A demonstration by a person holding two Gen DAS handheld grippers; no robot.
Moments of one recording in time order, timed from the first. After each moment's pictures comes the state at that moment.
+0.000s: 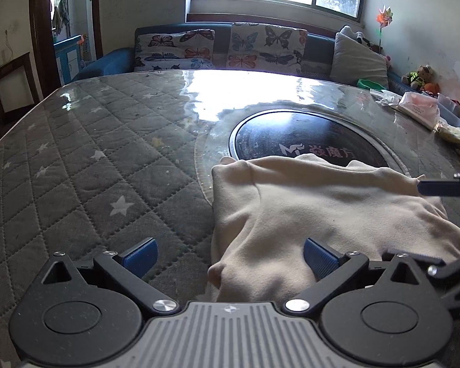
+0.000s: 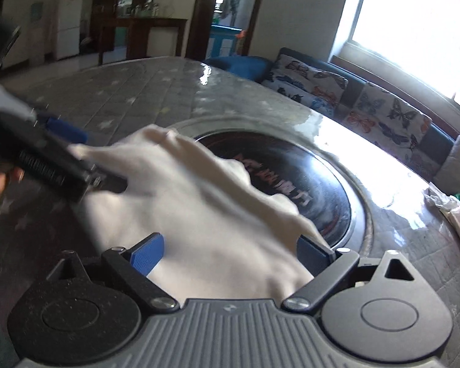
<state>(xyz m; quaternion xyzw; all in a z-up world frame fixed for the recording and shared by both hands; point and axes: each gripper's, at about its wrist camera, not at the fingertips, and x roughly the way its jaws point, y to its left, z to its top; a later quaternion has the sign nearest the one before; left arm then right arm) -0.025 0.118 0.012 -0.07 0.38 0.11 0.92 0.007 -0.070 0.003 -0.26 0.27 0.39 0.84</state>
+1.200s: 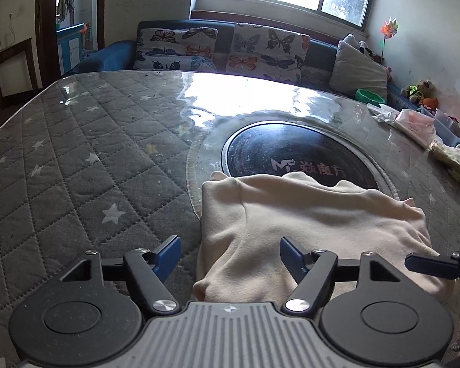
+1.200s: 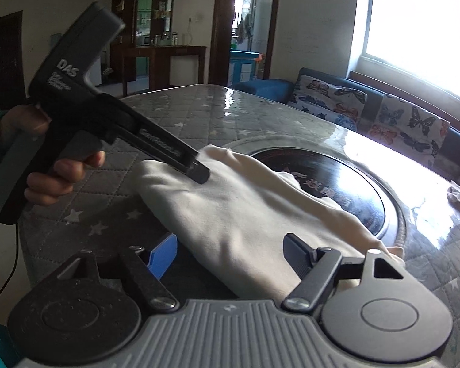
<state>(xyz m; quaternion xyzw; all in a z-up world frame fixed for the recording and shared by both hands) -0.016 0.119 0.029 -0.11 0.38 0.10 0.91 -0.044 -0.080 0.014 -0.19 0.26 0.45 0.84</state>
